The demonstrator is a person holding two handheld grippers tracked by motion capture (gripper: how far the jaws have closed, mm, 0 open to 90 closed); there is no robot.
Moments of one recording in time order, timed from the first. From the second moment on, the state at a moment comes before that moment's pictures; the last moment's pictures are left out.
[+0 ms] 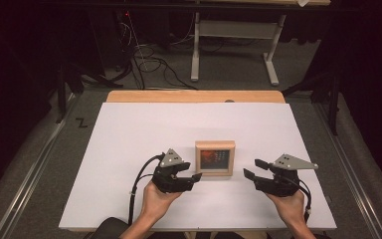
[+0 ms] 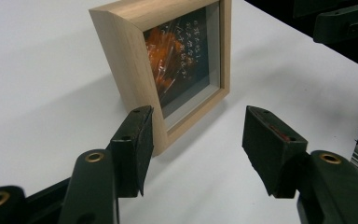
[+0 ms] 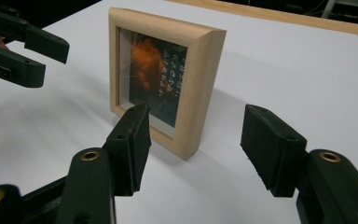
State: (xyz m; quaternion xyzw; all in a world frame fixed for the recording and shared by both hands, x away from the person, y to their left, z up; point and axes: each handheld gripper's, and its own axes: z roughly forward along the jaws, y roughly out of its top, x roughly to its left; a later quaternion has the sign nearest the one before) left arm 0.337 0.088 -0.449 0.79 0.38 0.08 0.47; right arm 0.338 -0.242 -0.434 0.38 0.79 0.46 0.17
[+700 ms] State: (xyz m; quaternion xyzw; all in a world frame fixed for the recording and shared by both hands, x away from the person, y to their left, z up) left arm 0.334 0.093 -0.465 0.80 0.38 0.10 0.45; right arm 0.334 -0.244 -0.449 0.38 0.78 0.46 0.18
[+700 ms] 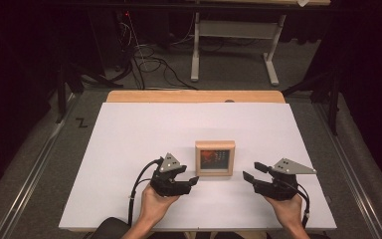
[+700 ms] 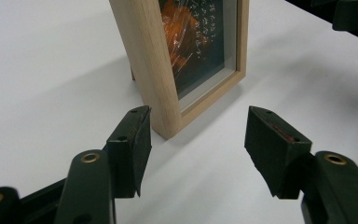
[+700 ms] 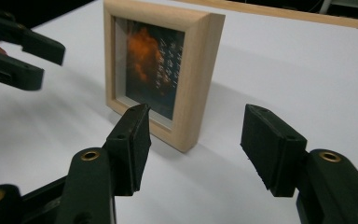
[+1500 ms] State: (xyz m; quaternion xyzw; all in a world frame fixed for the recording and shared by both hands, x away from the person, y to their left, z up) left arm 0.348 0.101 -0.483 0.80 0.41 0.12 0.43; right arm 0.350 -0.250 -0.470 0.41 0.79 0.42 0.18
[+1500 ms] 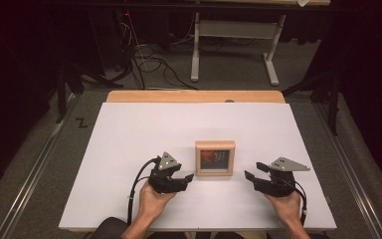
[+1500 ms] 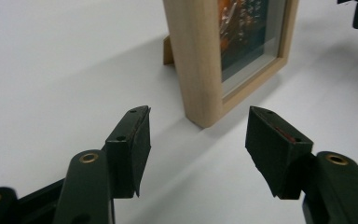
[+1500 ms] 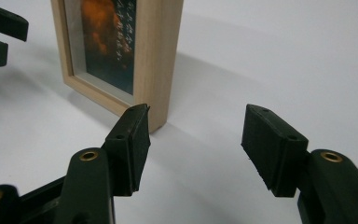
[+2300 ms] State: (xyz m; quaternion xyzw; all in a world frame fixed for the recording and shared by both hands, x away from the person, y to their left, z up) left arm 0.367 0.108 -0.494 0.80 0.43 0.12 0.39; right arm 0.359 -0.266 -0.483 0.44 0.79 0.39 0.17
